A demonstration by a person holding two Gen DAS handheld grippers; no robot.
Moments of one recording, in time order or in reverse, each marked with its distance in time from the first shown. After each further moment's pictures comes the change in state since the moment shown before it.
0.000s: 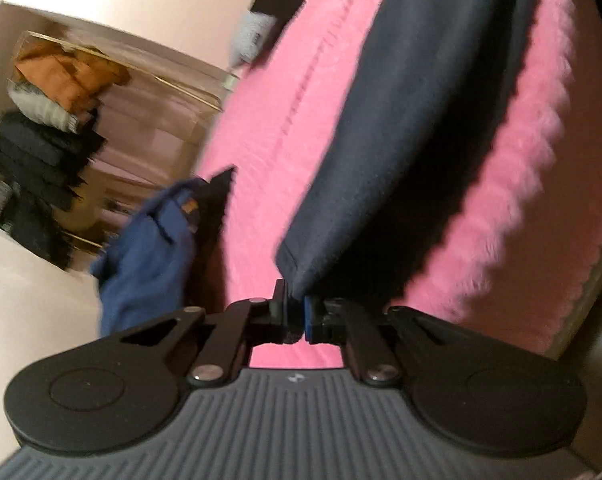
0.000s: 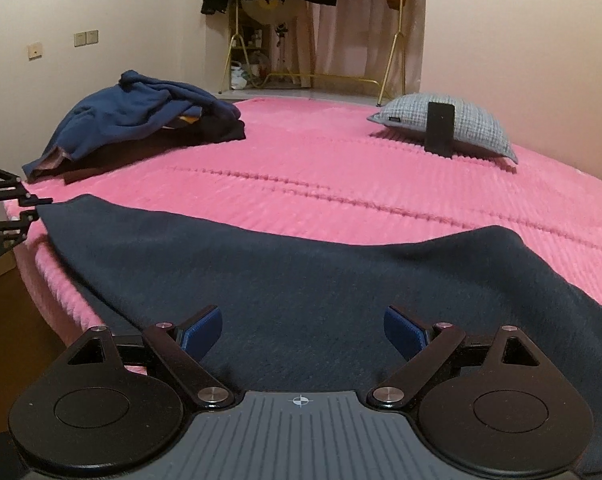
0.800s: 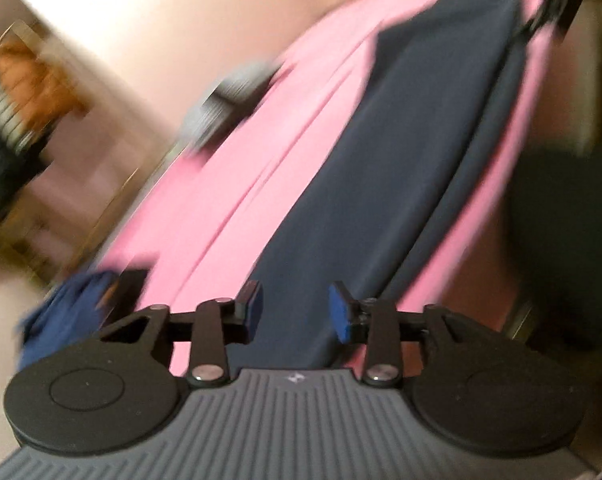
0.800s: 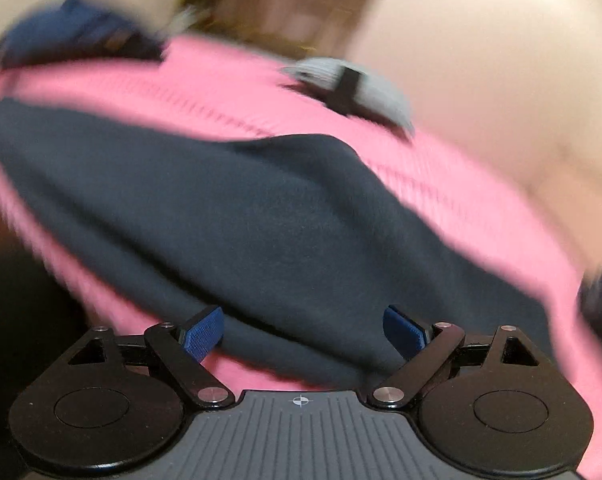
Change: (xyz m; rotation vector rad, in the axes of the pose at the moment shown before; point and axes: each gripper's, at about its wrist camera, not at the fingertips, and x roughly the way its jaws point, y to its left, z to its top) left arm -0.109 -0.026 0.152 -0.194 -0.338 -0.278; right arm -0.047 -0.066 -0.069 -0.348 0.133 -0.328
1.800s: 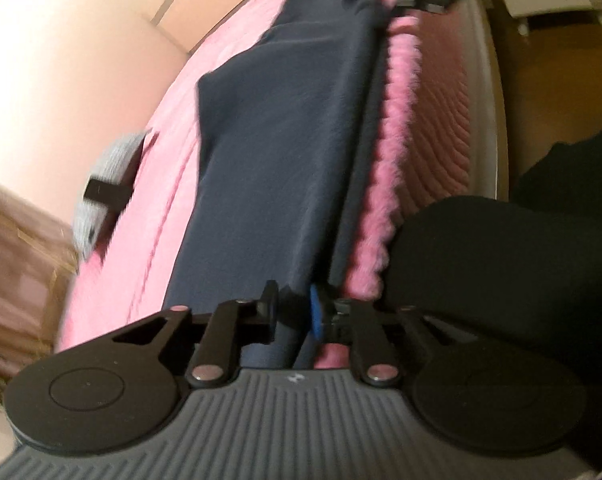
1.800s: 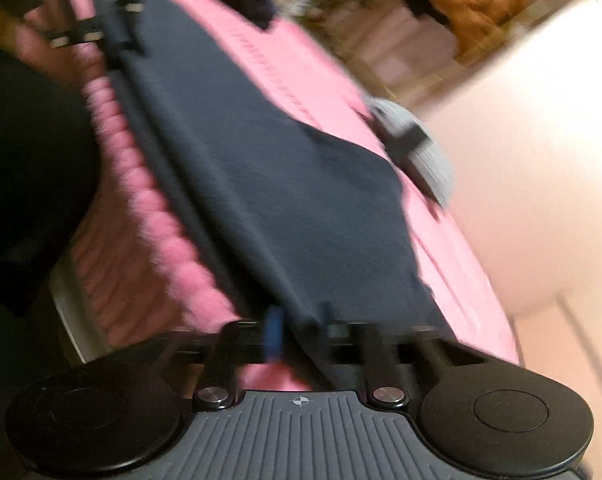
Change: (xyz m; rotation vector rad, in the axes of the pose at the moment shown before) left arm 0.036 -0.074 0.054 0.247 0.026 -0.163; right arm -0.014 0.011 -0.034 -0.240 -0.057 -0.060
